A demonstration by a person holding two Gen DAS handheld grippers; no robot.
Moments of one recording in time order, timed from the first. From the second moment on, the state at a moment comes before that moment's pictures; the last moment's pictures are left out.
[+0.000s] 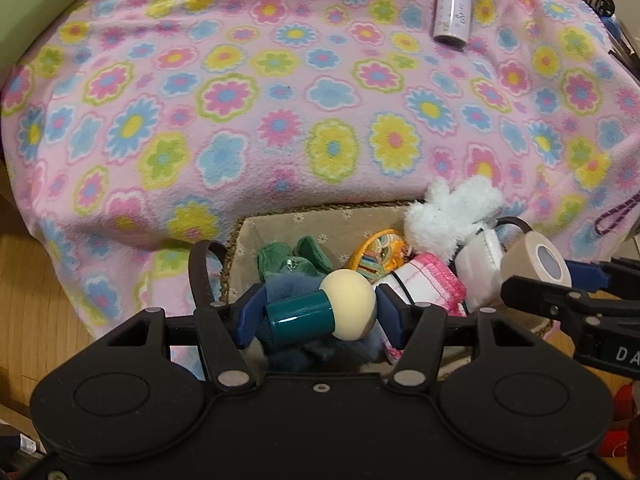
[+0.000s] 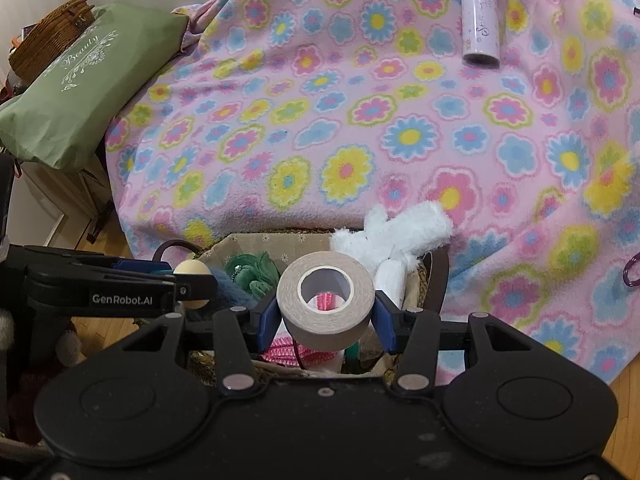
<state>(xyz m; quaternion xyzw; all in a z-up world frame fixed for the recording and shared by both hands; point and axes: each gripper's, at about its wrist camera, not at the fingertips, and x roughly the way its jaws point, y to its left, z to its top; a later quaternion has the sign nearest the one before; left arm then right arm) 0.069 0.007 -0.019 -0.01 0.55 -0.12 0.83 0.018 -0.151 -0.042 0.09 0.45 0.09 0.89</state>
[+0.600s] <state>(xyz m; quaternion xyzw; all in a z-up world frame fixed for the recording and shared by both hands) 0.068 0.008 -0.017 -0.01 0.54 -0.10 0.84 0.014 -0.151 -0.040 0.09 0.44 0.08 0.89</state>
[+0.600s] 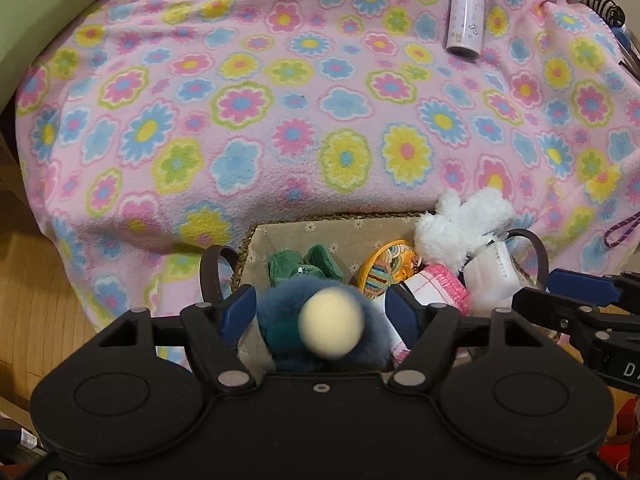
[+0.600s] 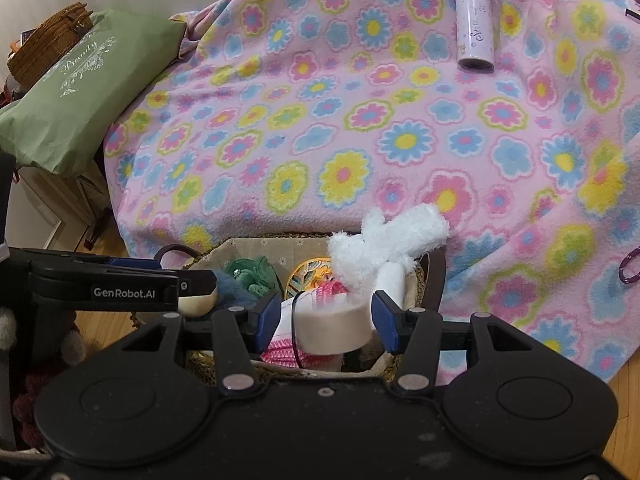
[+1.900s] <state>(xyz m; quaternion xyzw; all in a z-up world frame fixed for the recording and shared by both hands) 0.008 -0.002 0.016 0.00 0.45 -0.05 0.89 -0.035 -0.165 -0.016 0.09 0.37 -0.01 0.92</state>
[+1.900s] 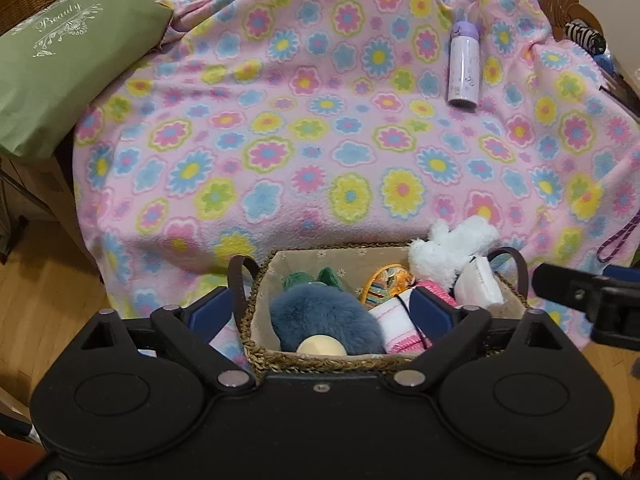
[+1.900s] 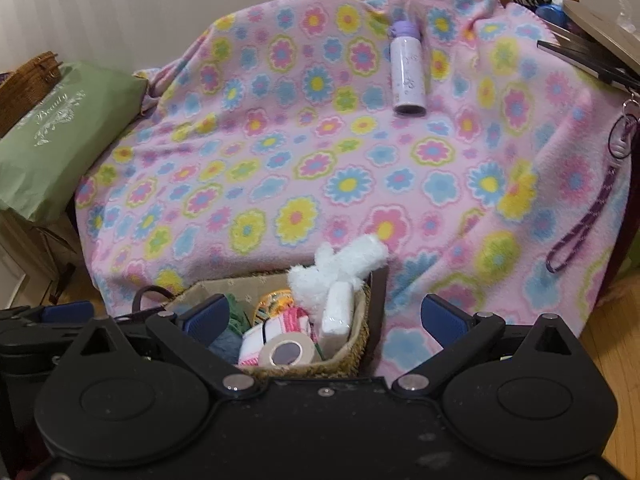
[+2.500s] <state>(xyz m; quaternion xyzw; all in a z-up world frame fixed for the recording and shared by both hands) -0.001 -0.002 0.019 -0.02 0.44 -0.05 0.90 -0.041 -0.165 -0.015 0.09 0.38 -0.01 0.92</state>
